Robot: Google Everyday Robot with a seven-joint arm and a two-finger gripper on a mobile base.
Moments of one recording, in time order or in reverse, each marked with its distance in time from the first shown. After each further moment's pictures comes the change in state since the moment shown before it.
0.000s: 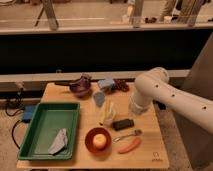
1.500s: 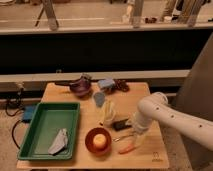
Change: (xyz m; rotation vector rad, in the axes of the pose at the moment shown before) arm 0.013 0.051 0.094 -0.067 -0.075 -0.022
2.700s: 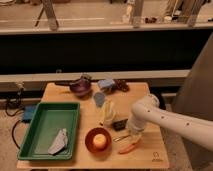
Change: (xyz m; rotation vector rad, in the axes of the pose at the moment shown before) arm 0.010 -0.014 0.039 -0.011 0.079 0.017
